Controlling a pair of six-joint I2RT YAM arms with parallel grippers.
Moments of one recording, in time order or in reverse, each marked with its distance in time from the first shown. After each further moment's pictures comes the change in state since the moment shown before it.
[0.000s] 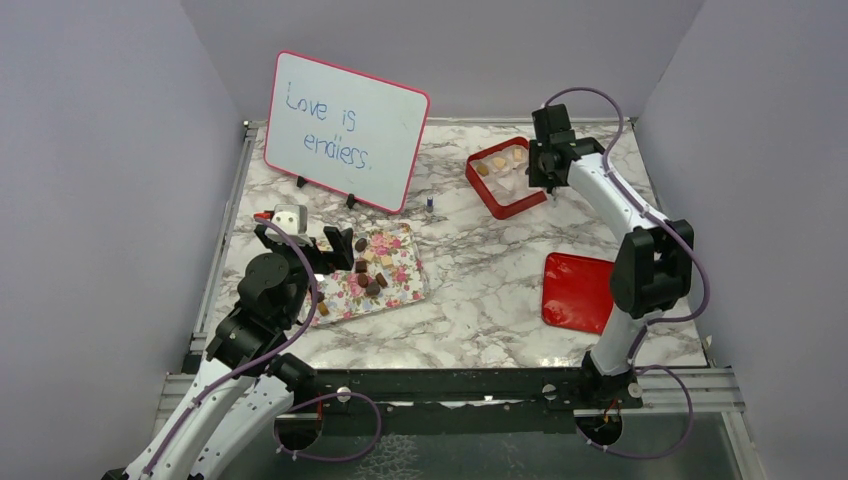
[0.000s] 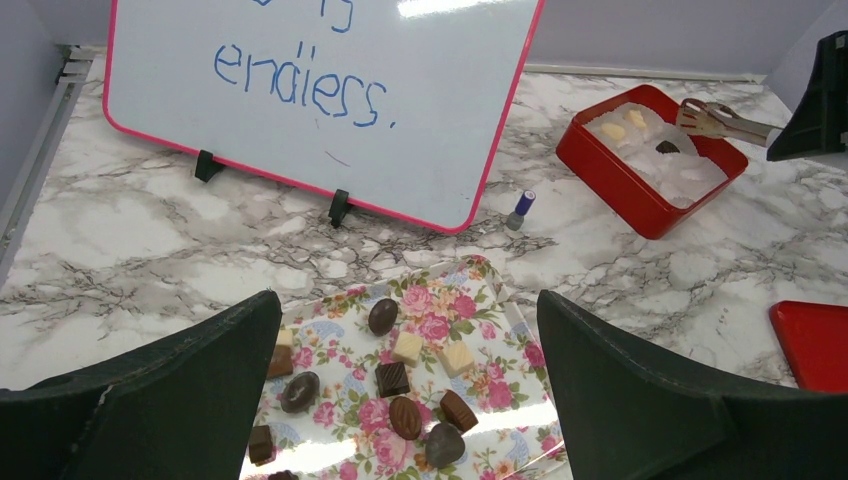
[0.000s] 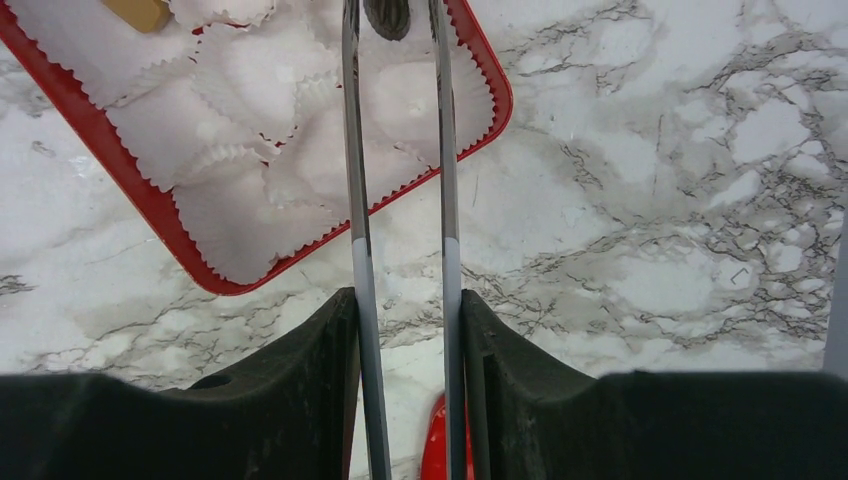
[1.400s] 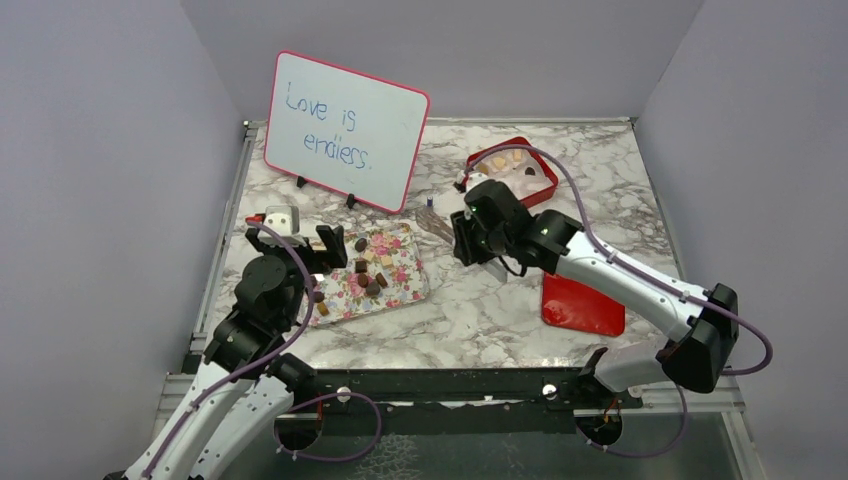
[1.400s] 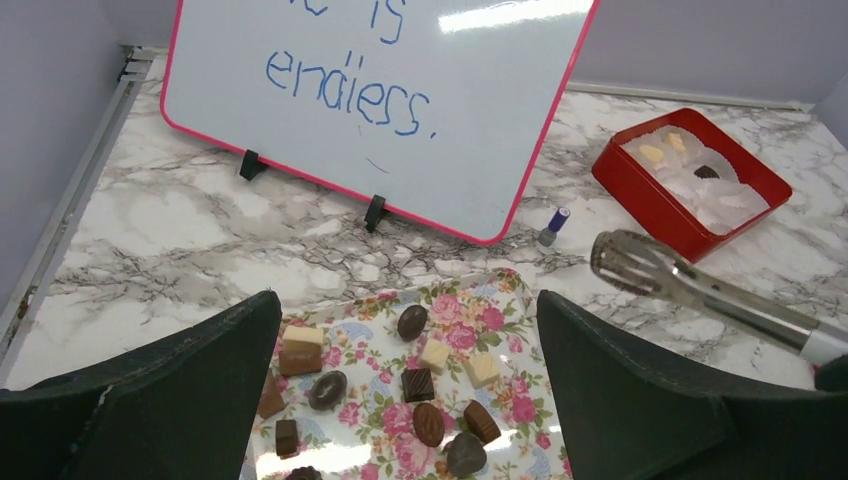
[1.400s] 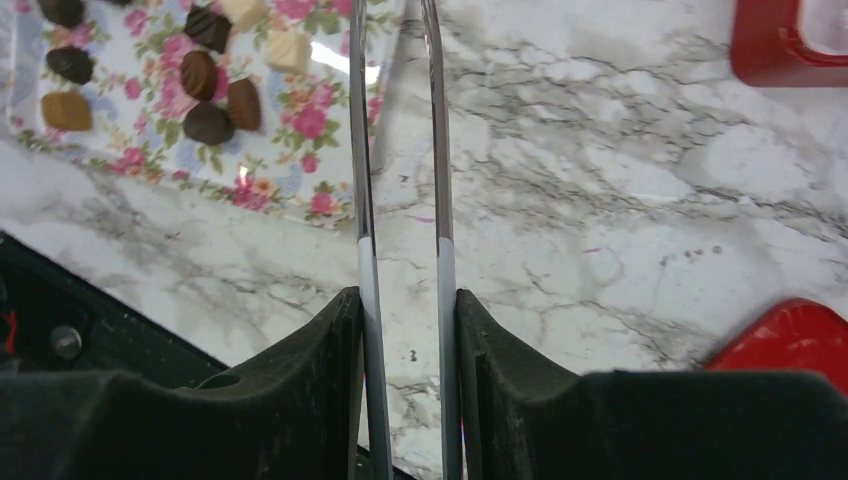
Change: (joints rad) left arm 0.000 -0.009 0.000 -0.011 -0.079 0.003; right arm 0.579 -0.448 -0.323 0.006 -0.156 0.171
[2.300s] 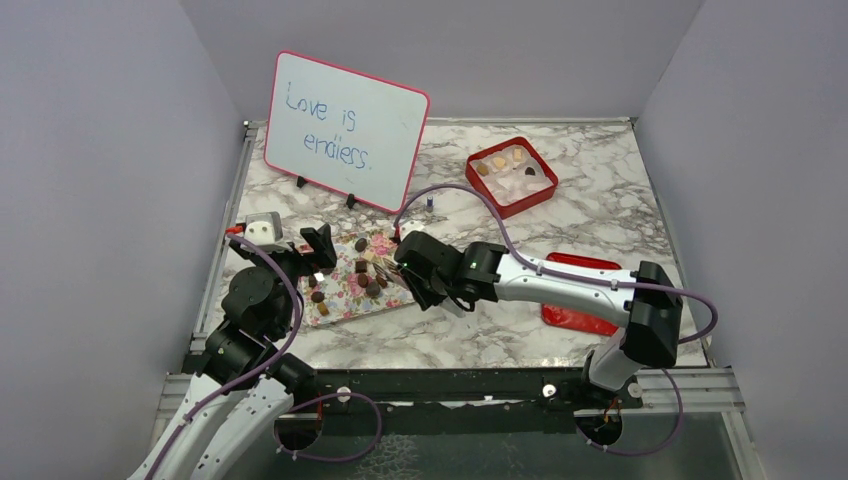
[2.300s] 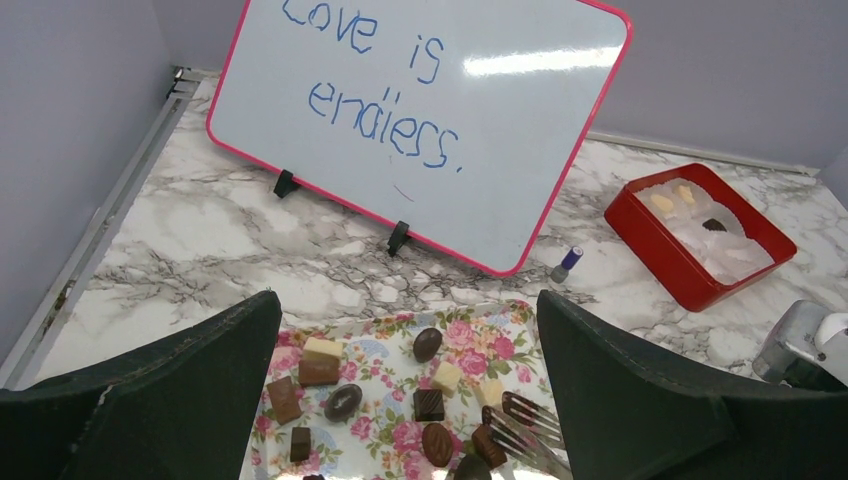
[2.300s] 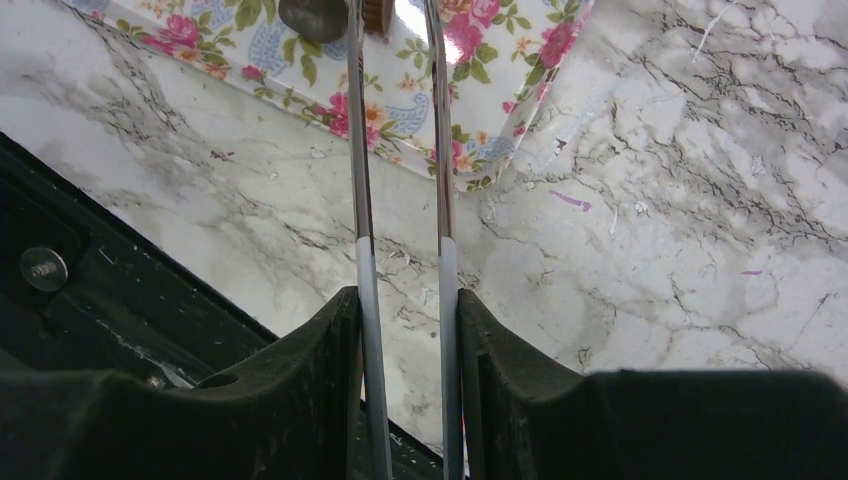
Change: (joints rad) left arm 0.000 -0.086 0.000 -0.005 -0.090 -0.011; right arm 0.341 0.250 0.078 0.015 0.093 0.058
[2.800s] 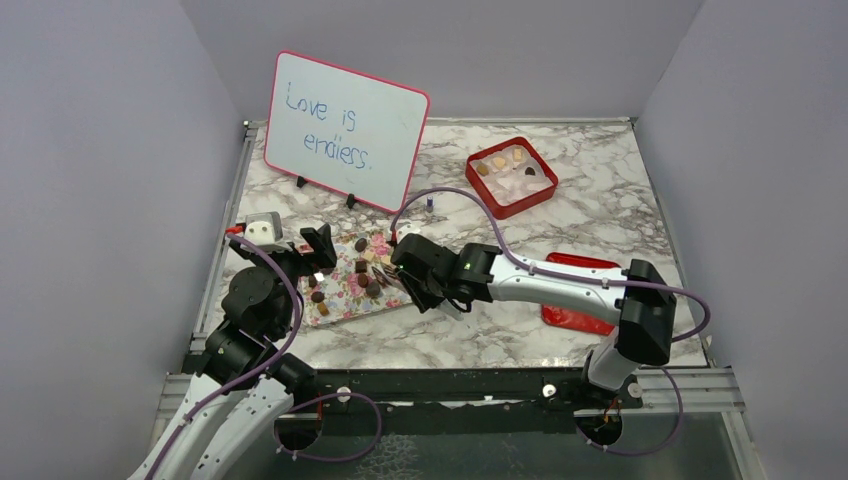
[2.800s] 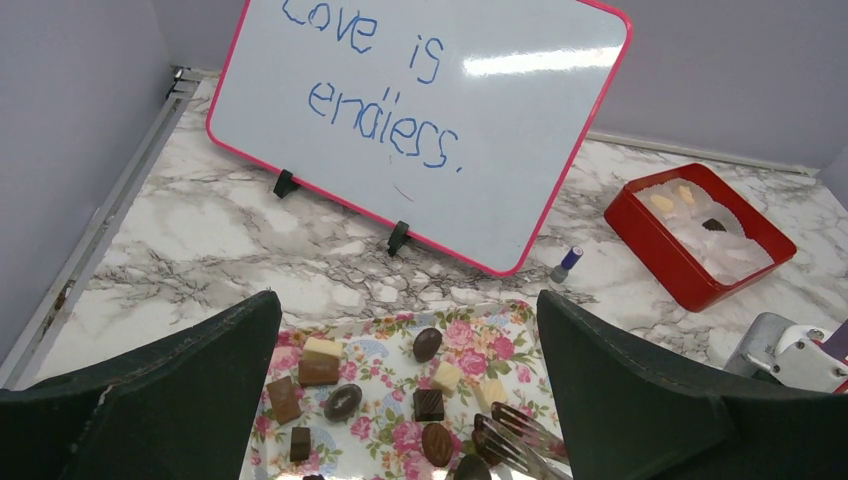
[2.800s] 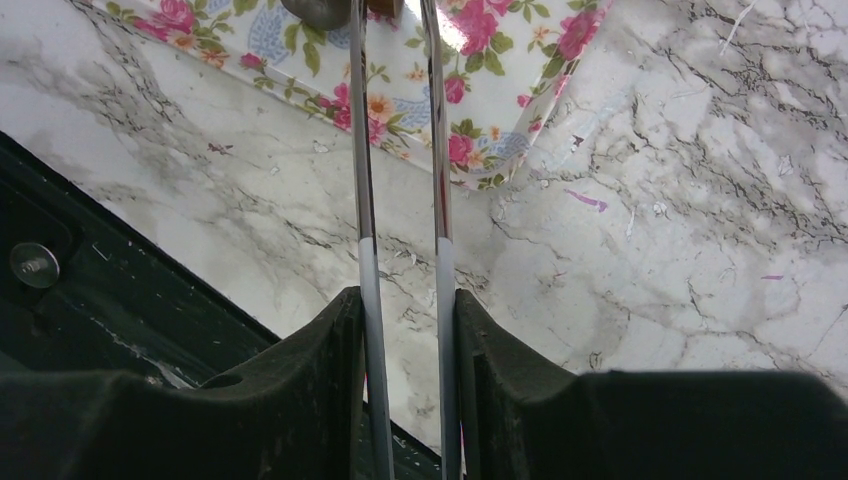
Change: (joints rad) left arm 0.000 0.000 0.000 0.000 0.000 -0.001; right arm 0.003 0.031 0.000 0.005 -0.019 0.000
